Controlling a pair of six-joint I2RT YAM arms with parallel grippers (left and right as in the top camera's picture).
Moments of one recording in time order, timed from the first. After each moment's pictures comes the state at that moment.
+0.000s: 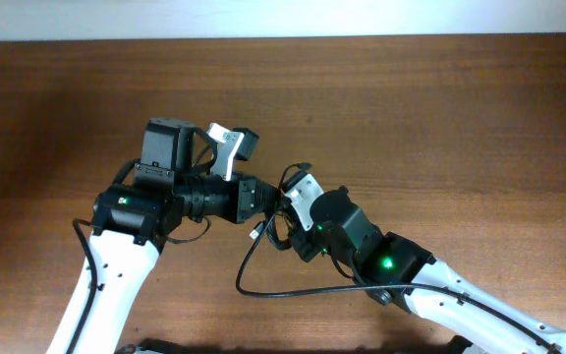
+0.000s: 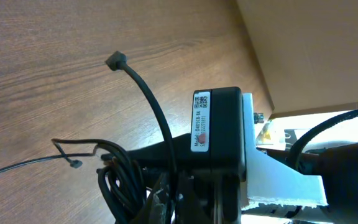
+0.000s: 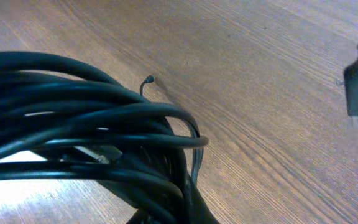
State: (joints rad) left arm -0.23 1.24 1.14 -0.83 0.83 -0.18; right arm 0.83 1.30 0.80 -0.14 0.00 0.11
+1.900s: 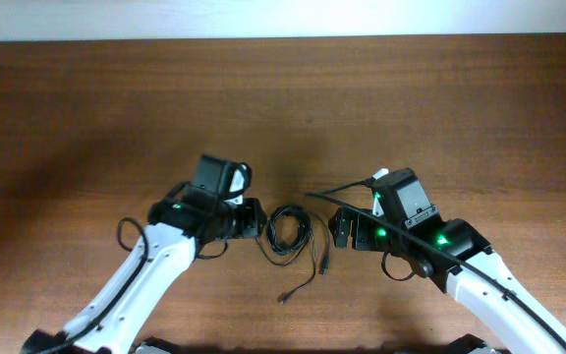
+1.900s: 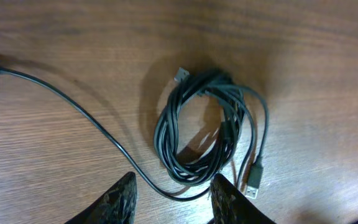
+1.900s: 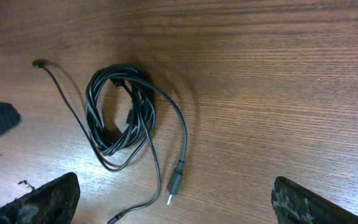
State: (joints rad) left arm -0.34 1.36 0.85 -0.63 0.27 -0.42; right arm 0.49 1.20 0.80 -0.63 -0.17 0.57
